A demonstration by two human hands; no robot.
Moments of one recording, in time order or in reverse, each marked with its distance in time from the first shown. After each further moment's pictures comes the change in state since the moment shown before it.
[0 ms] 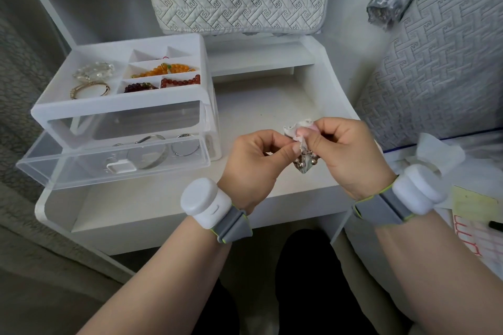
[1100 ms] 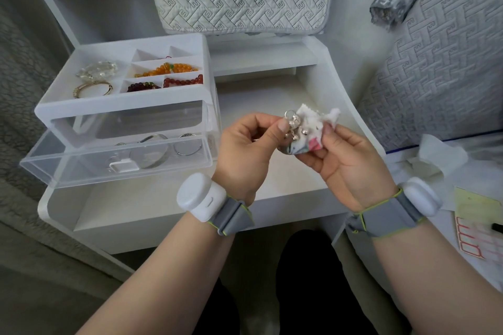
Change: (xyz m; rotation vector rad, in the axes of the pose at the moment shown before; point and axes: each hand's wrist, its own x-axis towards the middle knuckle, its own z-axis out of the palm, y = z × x) left_hand 0.007 0.008 -0.003 -0.155 0.168 0.106; right_hand -0.008 0.009 0.008 0.777 -0.030 0.266
